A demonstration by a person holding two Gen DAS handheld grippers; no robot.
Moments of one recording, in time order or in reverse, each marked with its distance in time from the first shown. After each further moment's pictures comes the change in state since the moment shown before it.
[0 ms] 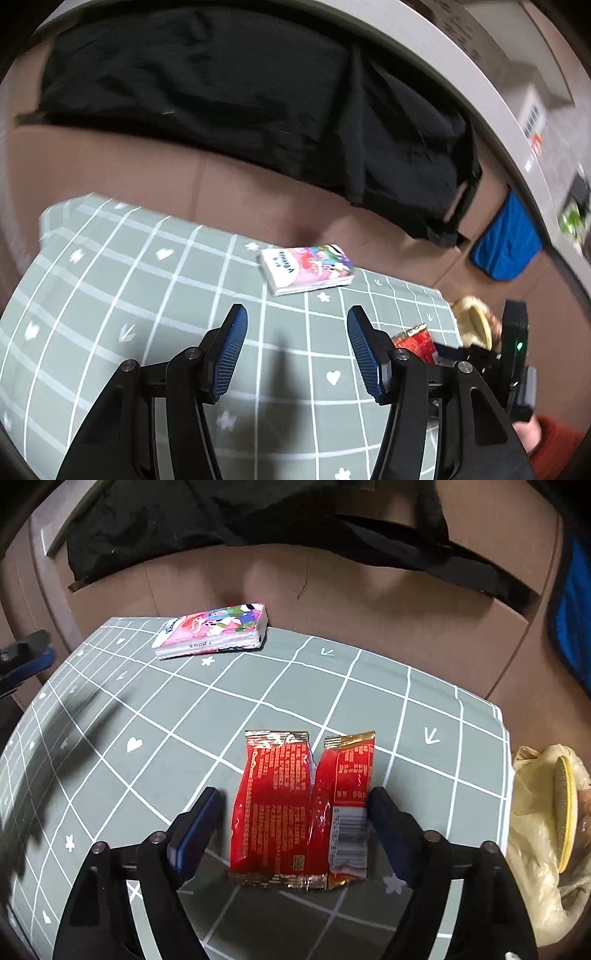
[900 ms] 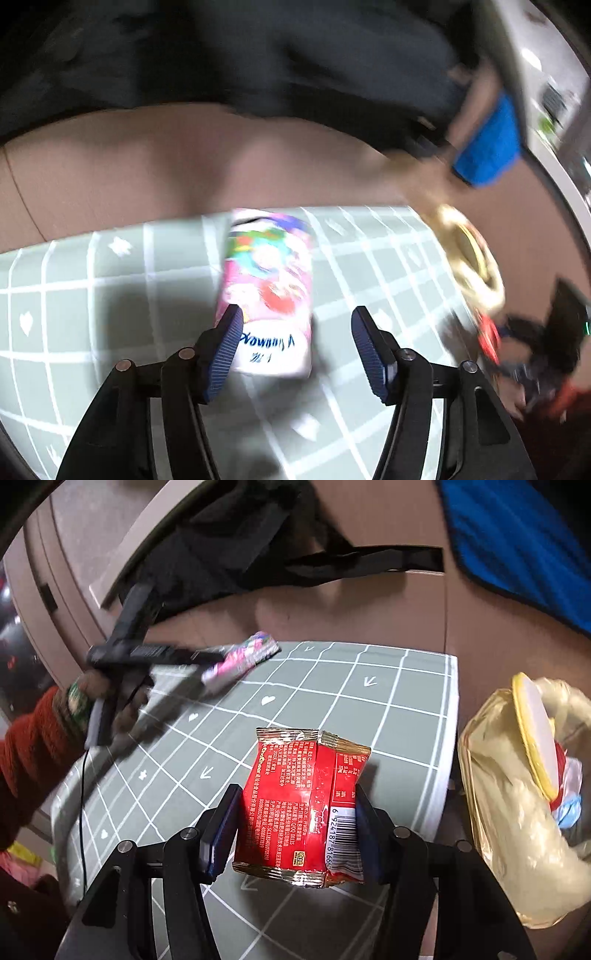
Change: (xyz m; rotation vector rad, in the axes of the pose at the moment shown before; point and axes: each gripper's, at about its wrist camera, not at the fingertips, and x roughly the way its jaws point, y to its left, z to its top) left arm 0.114 -0.046 0.029 0.252 0.388 -0.209; right arm -0.081 -0.077 -0.075 0.107 -0.123 0.295
